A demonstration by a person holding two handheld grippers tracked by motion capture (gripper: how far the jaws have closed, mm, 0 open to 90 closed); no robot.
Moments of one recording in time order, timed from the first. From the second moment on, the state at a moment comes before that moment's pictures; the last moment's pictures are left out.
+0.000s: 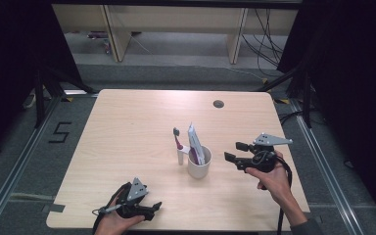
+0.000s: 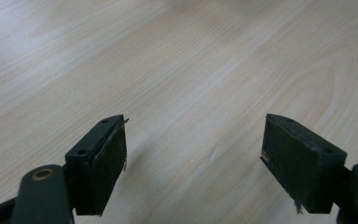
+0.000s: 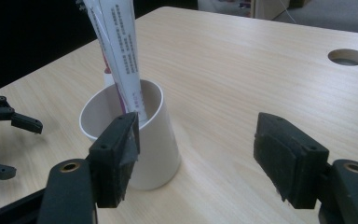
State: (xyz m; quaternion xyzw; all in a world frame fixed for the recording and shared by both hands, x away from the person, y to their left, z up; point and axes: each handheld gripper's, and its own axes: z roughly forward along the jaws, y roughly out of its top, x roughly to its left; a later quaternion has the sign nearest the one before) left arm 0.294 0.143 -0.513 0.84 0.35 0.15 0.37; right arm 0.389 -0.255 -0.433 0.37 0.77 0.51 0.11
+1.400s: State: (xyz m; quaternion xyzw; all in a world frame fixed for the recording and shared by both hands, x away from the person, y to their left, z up) left arm 0.292 0.142 -0.513 0.84 0.35 0.15 0.38; right arm 0.345 -0.289 -0.459 0.39 0.79 0.46 0.13
